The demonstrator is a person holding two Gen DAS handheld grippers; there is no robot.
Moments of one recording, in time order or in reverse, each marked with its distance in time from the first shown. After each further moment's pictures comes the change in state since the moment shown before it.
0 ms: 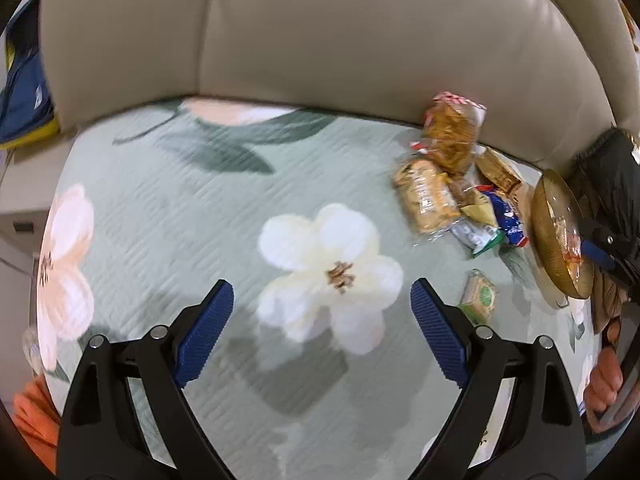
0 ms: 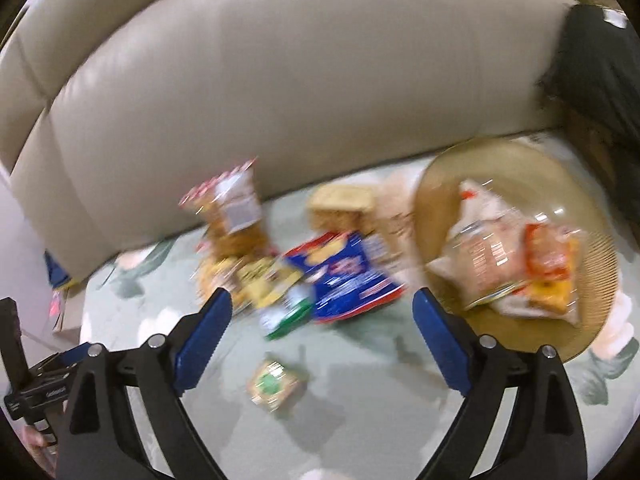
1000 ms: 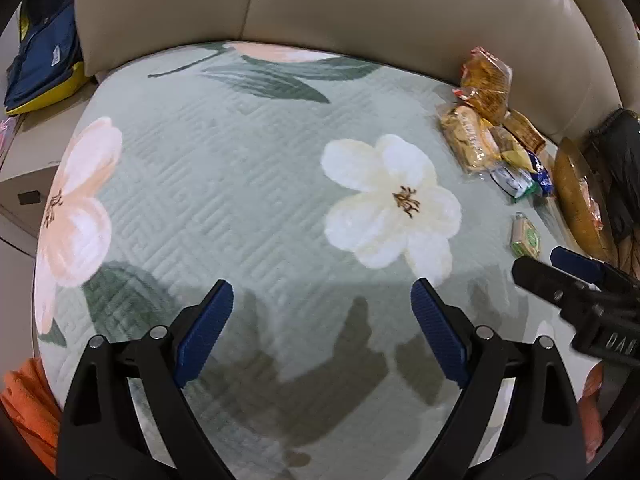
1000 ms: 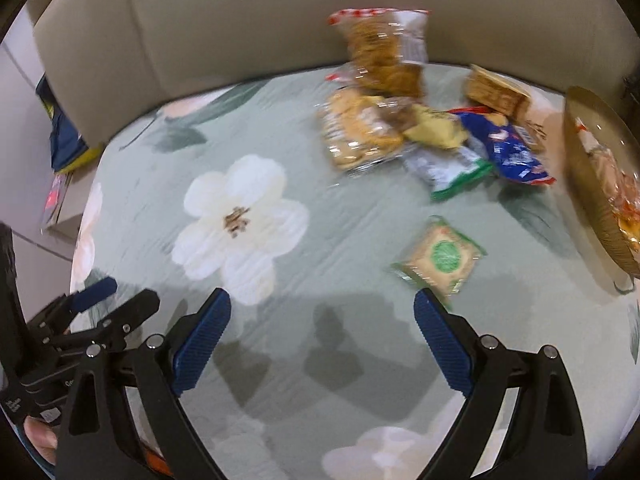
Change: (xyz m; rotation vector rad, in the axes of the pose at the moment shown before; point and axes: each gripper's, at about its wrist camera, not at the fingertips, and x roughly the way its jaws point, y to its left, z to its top) left arm 0.014 0.047 -0.059 0.009 0.025 0.031; right arm 0.060 0.142 -0.110 -0.220 0.231 -0.043
